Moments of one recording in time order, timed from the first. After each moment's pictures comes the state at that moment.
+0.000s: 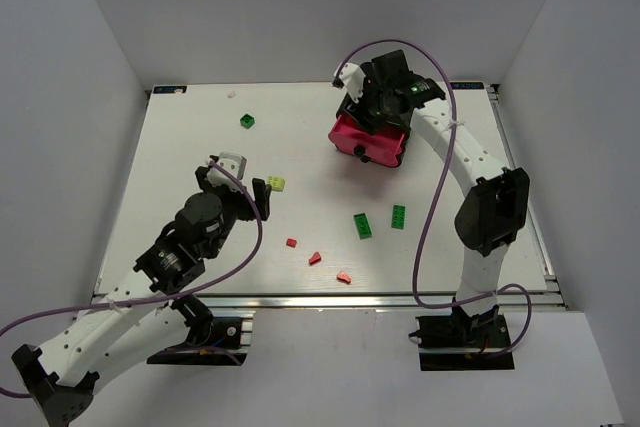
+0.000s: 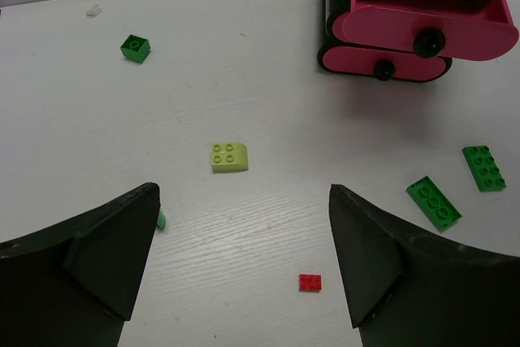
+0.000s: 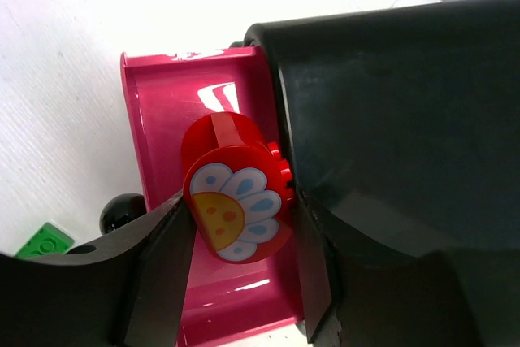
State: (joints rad) left arm -0.76 0.67 0.70 -0.21 -0.46 -0.12; right arm 0.47 1.91 1.91 -0.78 -0.20 -0.62
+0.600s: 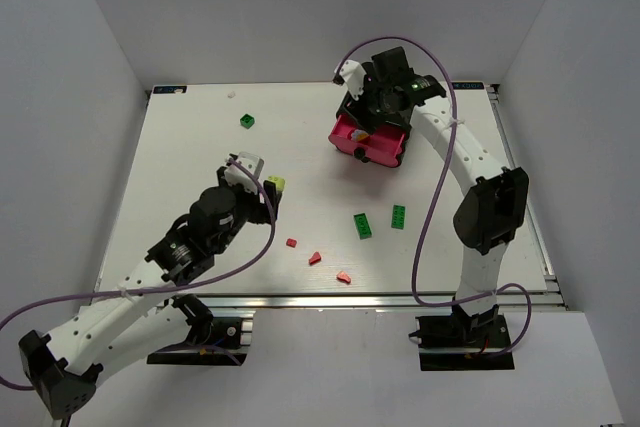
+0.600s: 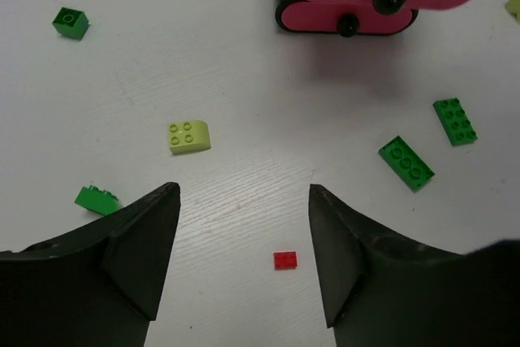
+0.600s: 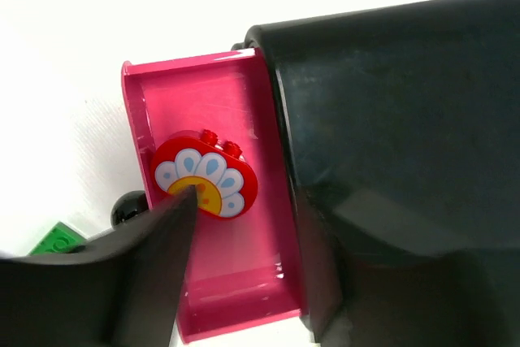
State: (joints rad) left arm -0.76 0.75 0.70 -0.21 -0.35 -0.13; right arm 0.46 1.93 1.95 -0.82 -0.21 -0.60
